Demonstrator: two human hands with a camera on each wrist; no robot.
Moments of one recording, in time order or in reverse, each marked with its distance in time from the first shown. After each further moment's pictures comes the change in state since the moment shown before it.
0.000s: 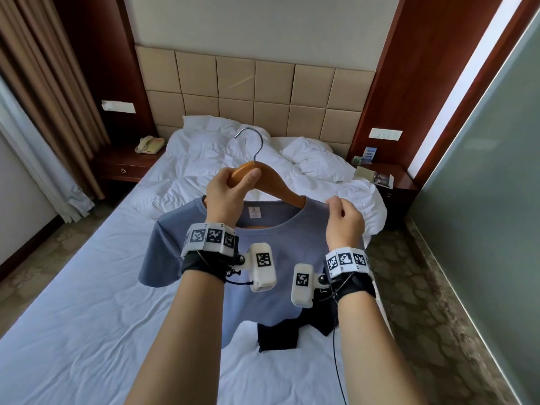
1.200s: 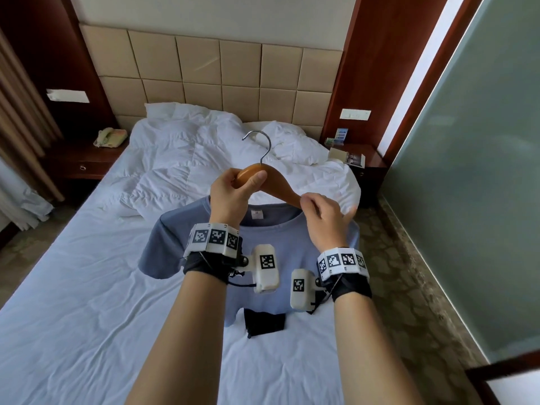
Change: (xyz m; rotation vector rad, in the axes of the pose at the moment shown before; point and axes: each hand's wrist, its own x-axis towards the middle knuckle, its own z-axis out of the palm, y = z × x) left_hand -0.018 -0.012 0.044 -0.029 -0.136 -0.067; right_hand -0.019 0.010 -0.024 -0.223 -0.202 -0.107
